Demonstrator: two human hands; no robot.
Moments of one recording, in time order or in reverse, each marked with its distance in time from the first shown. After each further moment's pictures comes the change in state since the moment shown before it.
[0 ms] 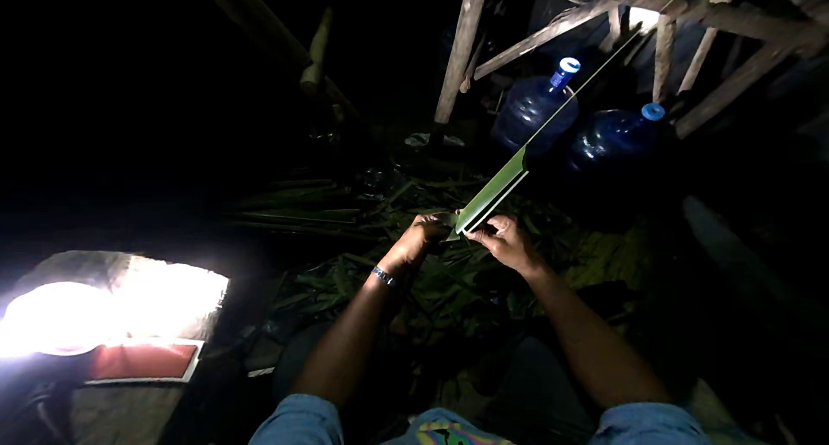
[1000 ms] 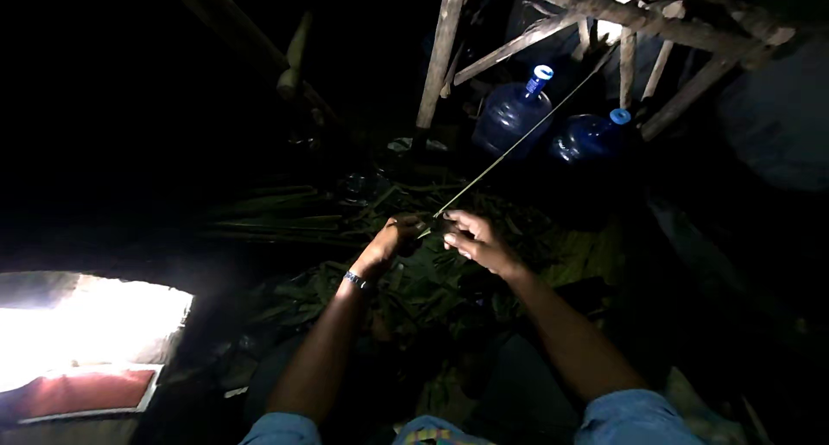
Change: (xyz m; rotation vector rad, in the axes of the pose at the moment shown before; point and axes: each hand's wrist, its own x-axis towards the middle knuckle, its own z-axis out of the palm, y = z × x) left_hand 0.001 0.010 -0.011 0.127 0.055 -0.114; right_hand 0.003 -0.003 -0.004 0.202 -0.198 0.298
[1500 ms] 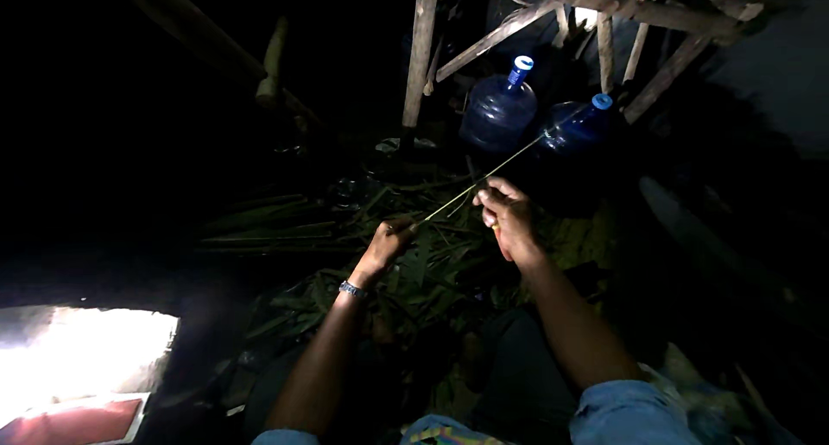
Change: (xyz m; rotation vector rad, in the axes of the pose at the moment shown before) left_hand 0.006 -0.009 0.005 0.231 0.065 0.099; right_hand -0.004 -0.012 -0.033 0.308 0.595 -0.019
